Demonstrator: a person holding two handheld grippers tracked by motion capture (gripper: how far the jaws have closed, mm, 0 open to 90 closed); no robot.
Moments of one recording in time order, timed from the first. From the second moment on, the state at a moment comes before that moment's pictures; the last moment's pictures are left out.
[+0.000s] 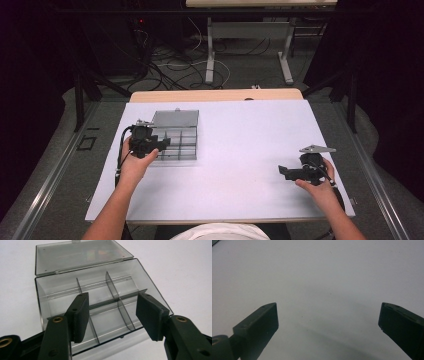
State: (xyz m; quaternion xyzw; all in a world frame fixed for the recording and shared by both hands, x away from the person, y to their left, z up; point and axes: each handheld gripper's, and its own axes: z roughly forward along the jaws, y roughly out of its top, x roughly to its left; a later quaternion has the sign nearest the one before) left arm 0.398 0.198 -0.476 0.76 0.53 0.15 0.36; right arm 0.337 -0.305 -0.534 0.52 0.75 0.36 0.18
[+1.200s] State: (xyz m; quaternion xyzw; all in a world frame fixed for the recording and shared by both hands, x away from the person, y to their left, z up) left arm 0.349 0.199 -0.482 0.77 0.45 0.17 0.41; right arm 0.336 -0.303 -0.533 0.52 0.75 0.37 0.18
